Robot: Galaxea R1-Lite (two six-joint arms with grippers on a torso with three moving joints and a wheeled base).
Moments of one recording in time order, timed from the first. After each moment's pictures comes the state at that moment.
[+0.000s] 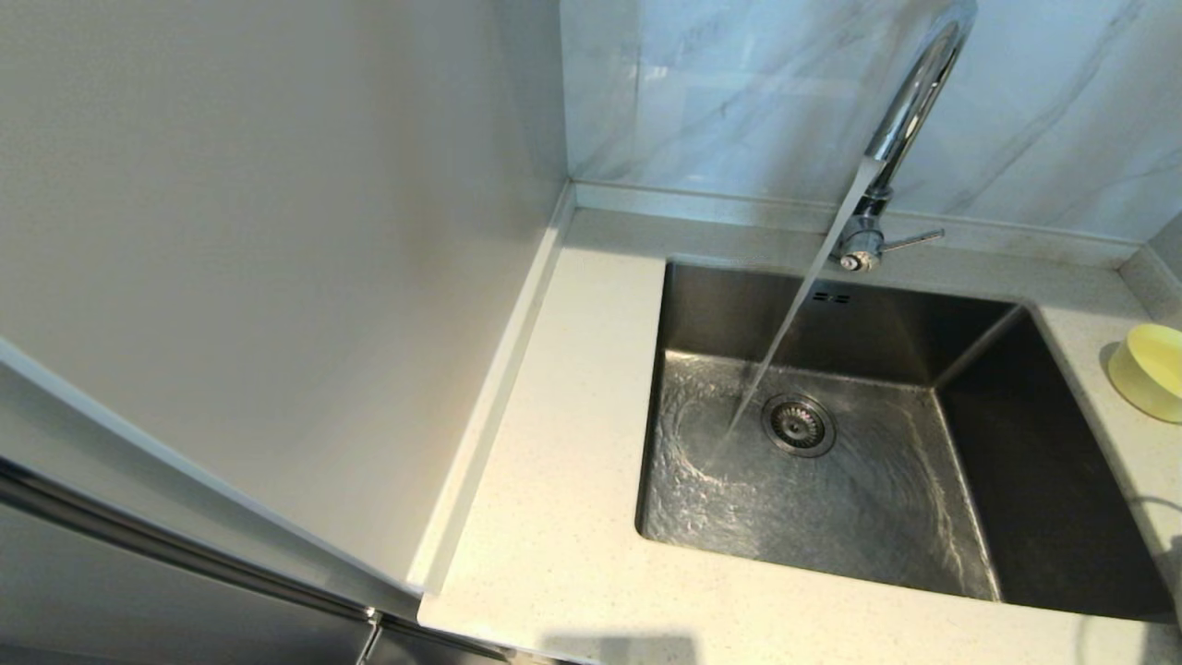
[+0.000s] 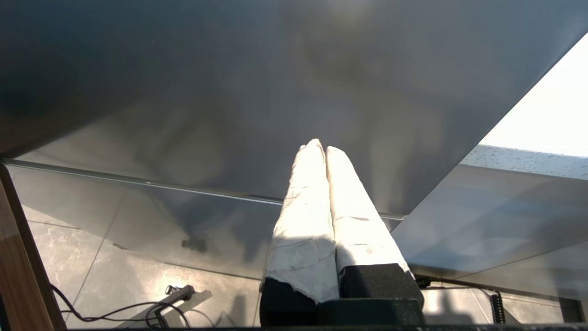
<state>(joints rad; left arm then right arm) 0.00 0.00 0.00 0.00 0.00 0.00 -0.84 1.64 -1.04 0.63 0.06 -0.25</state>
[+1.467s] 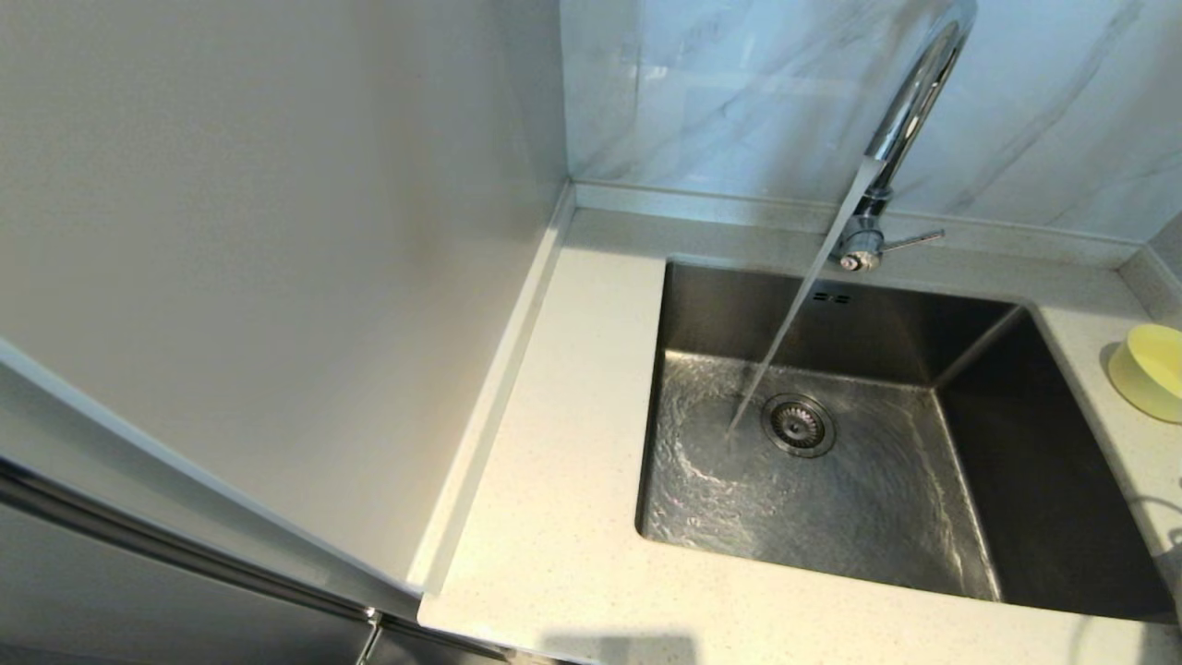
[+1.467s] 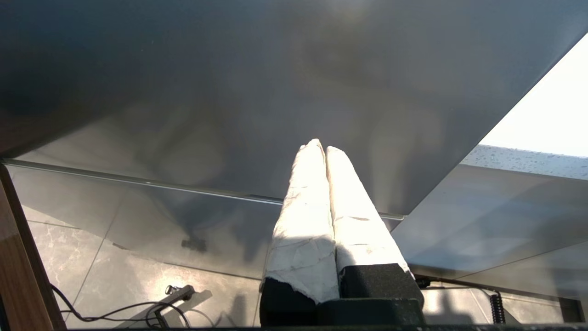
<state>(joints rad) 0.00 0.00 0.00 0.00 0.00 0.00 -0.84 1.60 -1.07 0.63 0.06 -0.30</state>
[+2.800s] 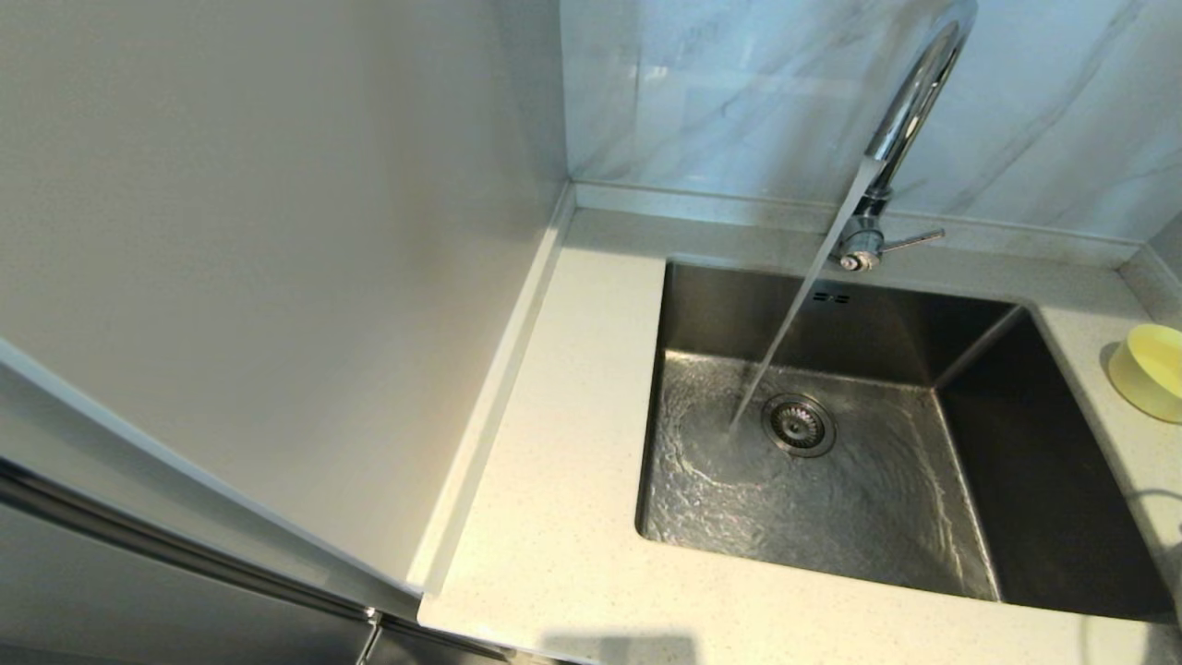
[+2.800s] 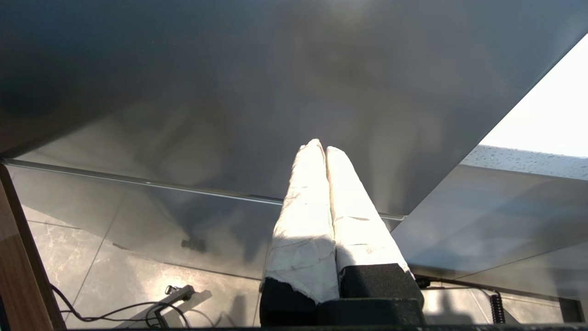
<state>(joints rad) 0.00 0.00 0.00 0.00 0.00 0.00 -0.86 1.67 -1.11 0.61 0.01 -0.37</state>
